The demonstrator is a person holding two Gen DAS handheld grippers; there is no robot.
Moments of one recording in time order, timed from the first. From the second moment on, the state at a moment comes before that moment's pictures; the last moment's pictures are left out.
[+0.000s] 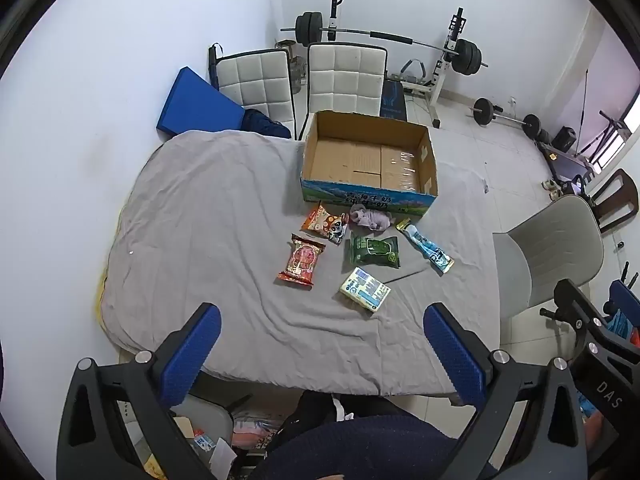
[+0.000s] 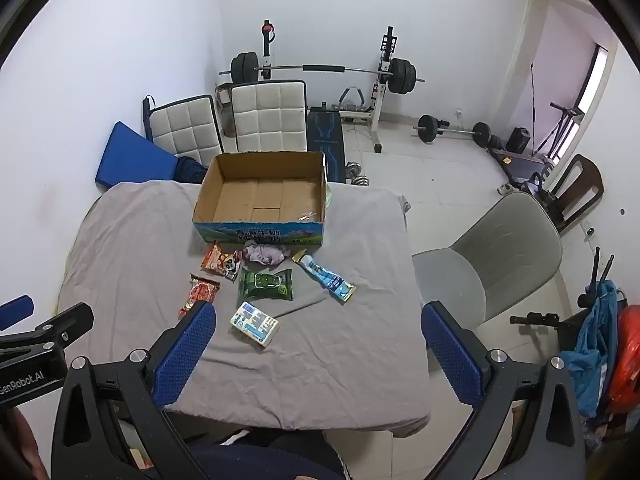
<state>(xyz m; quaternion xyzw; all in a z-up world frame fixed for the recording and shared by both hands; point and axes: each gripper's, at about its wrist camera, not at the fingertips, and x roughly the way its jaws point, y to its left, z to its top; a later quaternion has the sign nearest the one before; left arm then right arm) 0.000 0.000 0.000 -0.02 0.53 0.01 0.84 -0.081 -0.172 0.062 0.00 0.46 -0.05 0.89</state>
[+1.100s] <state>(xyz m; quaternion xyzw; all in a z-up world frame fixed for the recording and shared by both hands) 0.002 -0.002 0.000 -0.01 0.53 0.00 0.85 -0.083 -0.173 0.058 0.00 0.46 -0.10 0.88</state>
